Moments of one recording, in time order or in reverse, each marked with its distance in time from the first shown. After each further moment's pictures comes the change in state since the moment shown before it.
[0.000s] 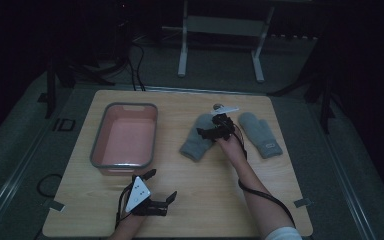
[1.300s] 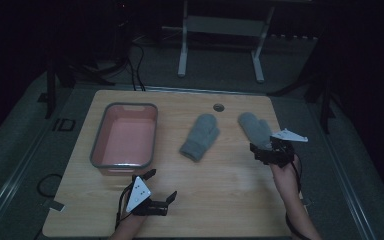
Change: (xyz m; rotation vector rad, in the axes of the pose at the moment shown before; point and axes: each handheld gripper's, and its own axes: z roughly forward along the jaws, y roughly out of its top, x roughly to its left) left arm -0.001 0.000 0.000 0.007 0.012 0.008; right arm -0.037 -0.087 -0.166 -0.110 -0.268 0.130
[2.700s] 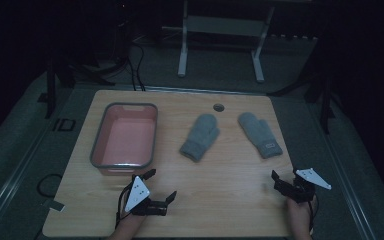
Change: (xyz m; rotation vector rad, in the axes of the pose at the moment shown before) left arm 0.002 0.000 0.000 -0.009 -0.006 -0.009; right arm -0.030 -0.124 -0.043 -0.114 -0.193 0.137
